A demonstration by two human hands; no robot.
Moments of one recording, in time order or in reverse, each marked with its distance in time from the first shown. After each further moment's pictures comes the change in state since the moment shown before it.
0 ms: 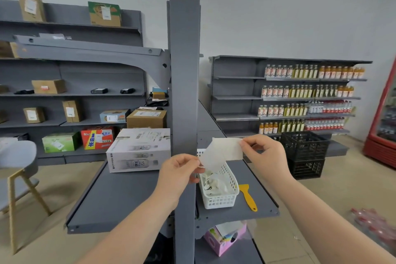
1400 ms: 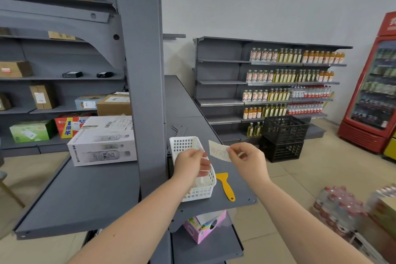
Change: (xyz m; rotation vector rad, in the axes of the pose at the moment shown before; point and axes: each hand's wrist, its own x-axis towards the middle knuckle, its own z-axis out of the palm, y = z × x) left_hand 0.073 -0.074 0.102 0.032 -0.049 -0.281; right_hand -0.001 0.100 -0.001 -0.185 -0.011 0.185
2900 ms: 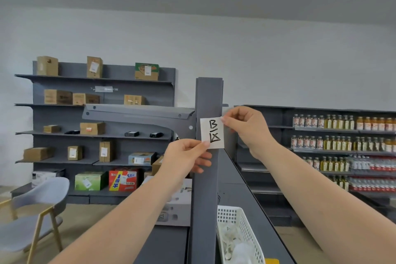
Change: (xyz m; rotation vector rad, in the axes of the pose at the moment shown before) left_hand -0.108 0.202 -0.117 0.048 0.117 0.559; right_hand 0.093 -0.273 -0.016 0.609 -0.230 -0.372
